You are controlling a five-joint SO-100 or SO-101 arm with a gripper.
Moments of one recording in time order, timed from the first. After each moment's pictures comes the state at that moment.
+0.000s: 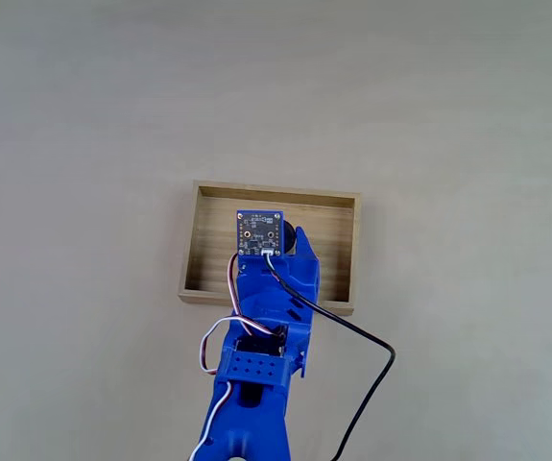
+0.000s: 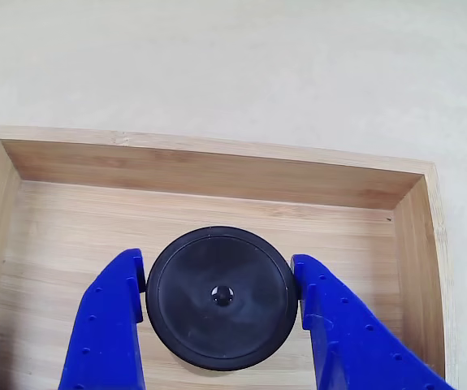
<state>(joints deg) 3.9 -3.6 48.5 -2.6 11.5</state>
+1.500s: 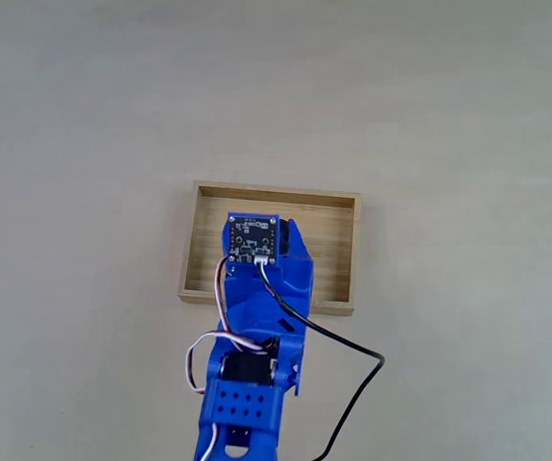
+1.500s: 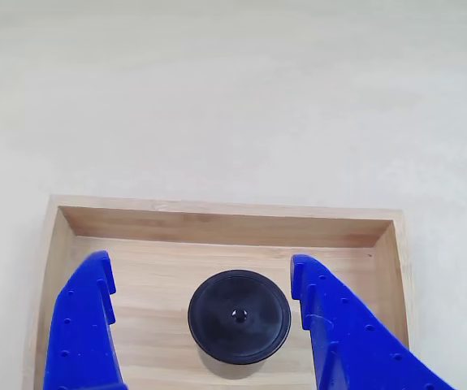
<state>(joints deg) 2.9 -21.4 48.5 11.1 9.1</state>
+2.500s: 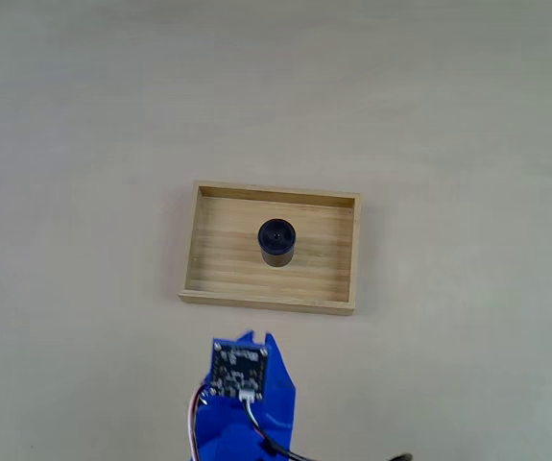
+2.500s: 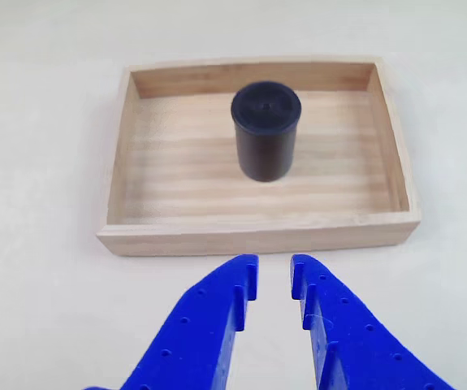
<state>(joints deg) 0.6 -78.4 54.7 67.9 2.0</state>
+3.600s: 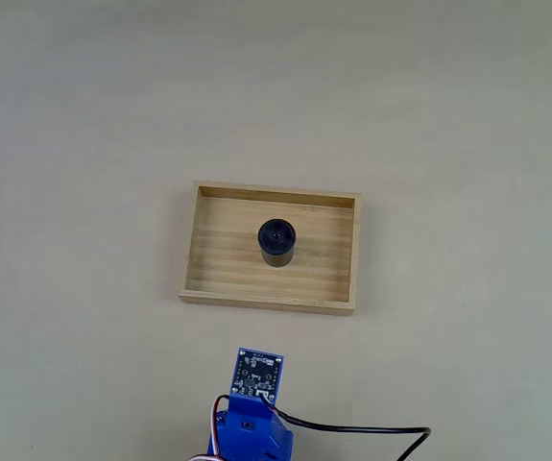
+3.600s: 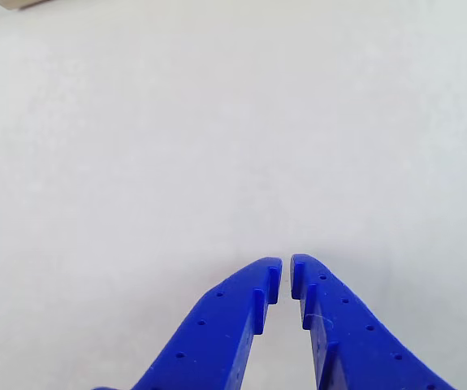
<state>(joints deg) 1.8 -98.2 88.2 79.3 -2.2</state>
